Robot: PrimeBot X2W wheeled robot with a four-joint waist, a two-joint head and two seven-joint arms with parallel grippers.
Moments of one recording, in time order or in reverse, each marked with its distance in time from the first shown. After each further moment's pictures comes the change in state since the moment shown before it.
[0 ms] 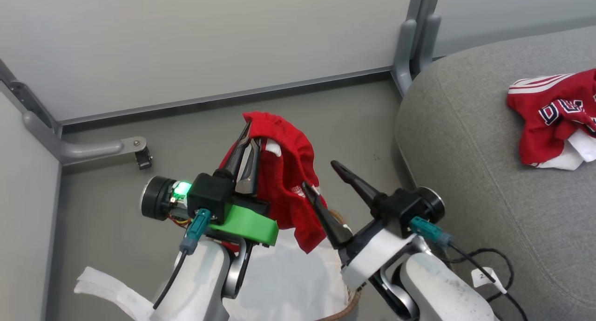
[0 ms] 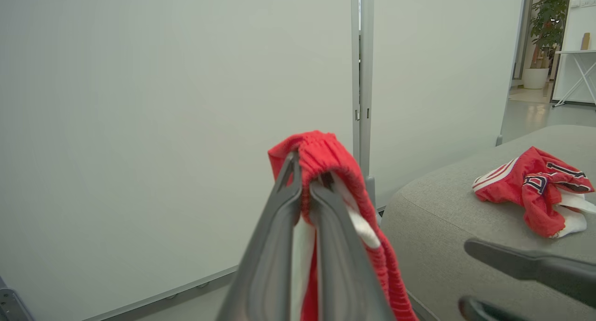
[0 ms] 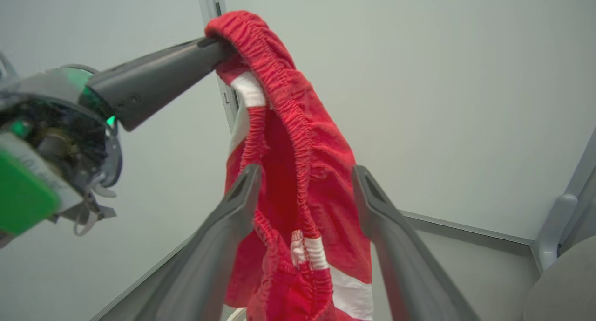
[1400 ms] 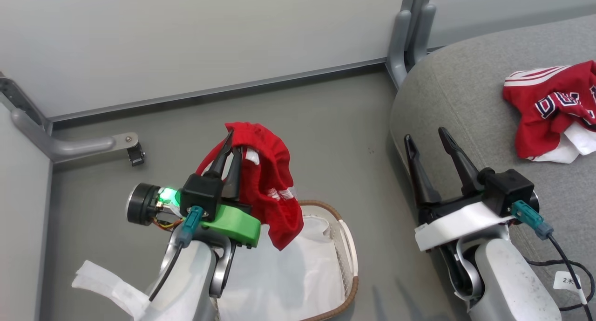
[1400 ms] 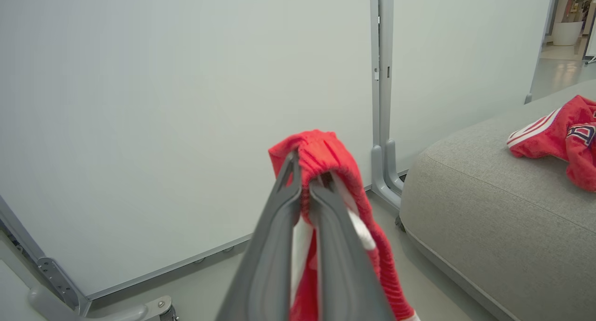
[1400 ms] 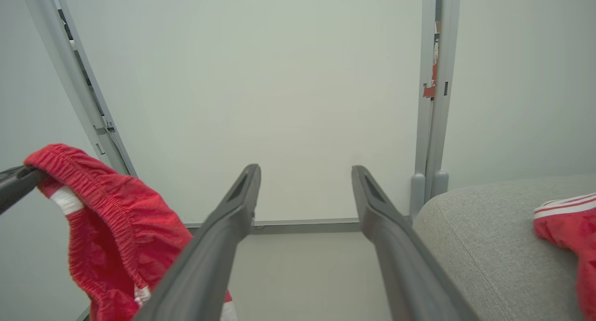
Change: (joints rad) left arm -0.012 0.006 0.055 0.127 0.064 -0.011 0.000; right arm 0.096 -0.011 -0.376 -0.099 -0.035 0.000 0.000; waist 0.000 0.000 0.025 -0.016
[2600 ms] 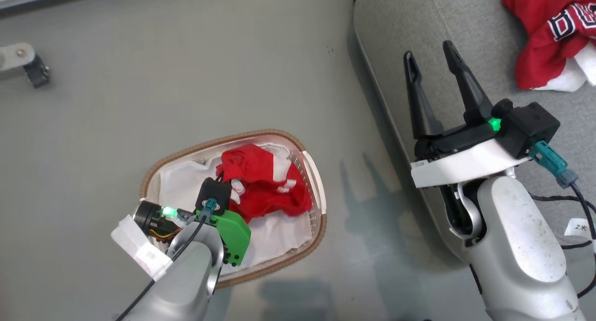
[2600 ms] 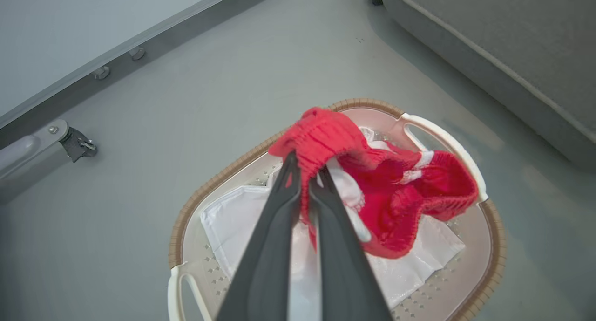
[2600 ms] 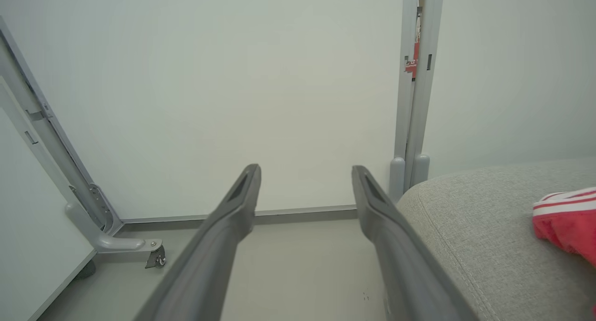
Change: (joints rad) left arm -0.237 0.001 -0.227 0.651 -0.141 0.050 0.000; right arm -0.210 0.008 0.006 -0.073 0.015 0.000 0.000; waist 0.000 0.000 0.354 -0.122
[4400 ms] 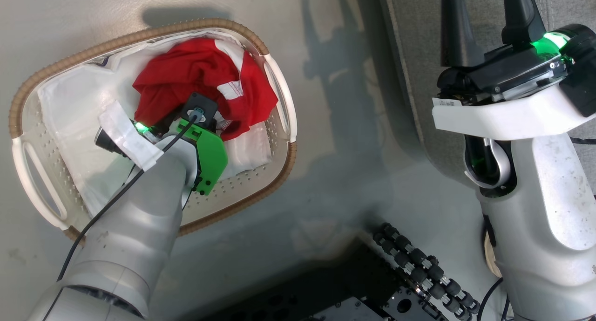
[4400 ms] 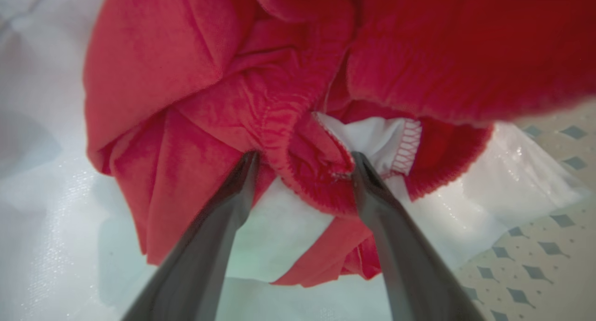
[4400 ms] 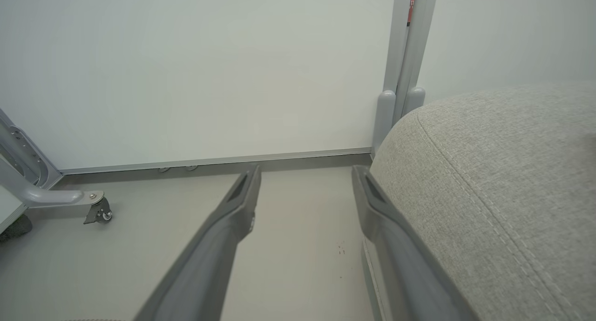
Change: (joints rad) left arm -0.369 -0.008 0.002 0.271 0.147 -0.158 0.216; right arm -0.166 0.001 -0.023 -0.187 0.040 0.000 0.000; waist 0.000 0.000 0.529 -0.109
